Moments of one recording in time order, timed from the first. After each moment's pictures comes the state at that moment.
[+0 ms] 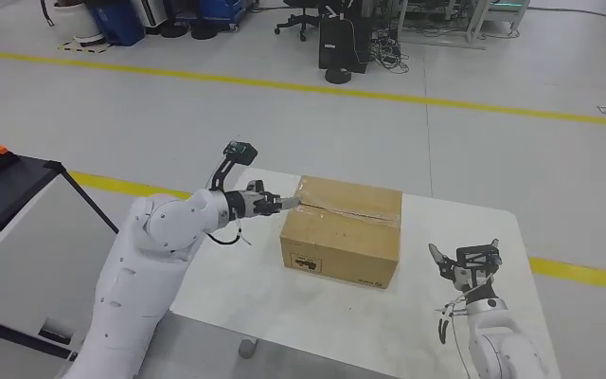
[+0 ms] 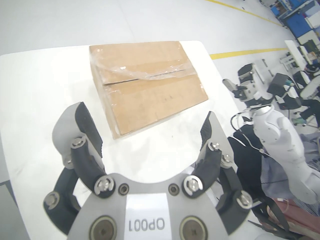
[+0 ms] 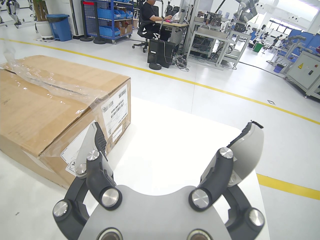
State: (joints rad) left arm 0.94 -1.21 -1.28 -1.66 0.45 -0.08 -1.05; right arm -1.73 -1.15 1.60 -1.80 -1.33 0.00 0.00
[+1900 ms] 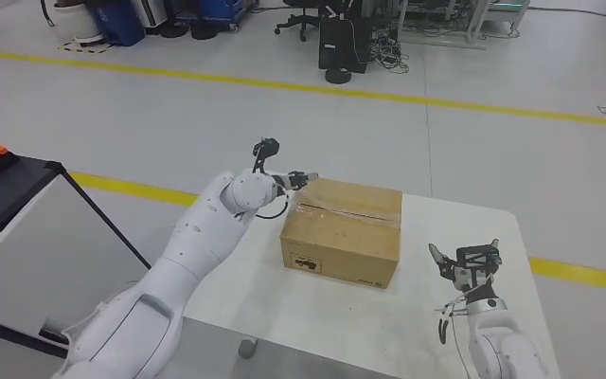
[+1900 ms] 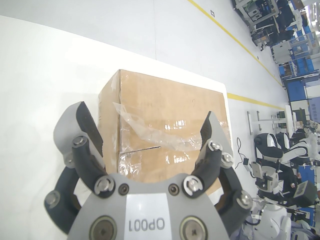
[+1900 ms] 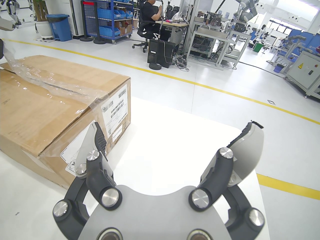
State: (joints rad) left arm 0.51 -1.42 -0.82 -0.75 0.28 0.09 -0.58; right arm -1.73 -1.15 1.60 -1.80 -1.33 0.00 0.00
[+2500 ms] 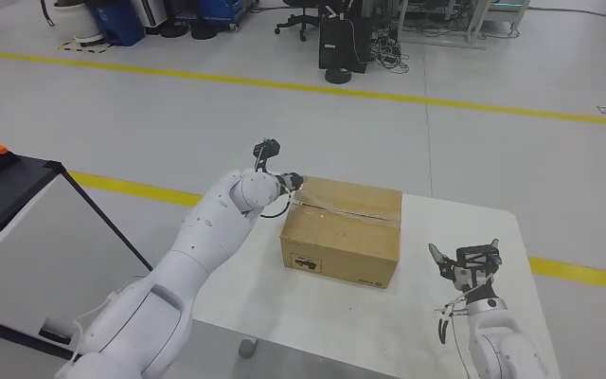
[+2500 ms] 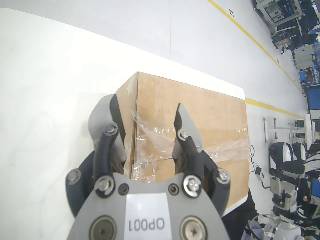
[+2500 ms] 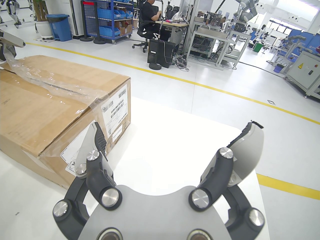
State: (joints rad) left arm 0.47 -1.47 -0.79 -0.64 0.33 0.12 -0.53; right arm -1.73 -1.15 1.60 -1.80 -1.33 0.00 0.00
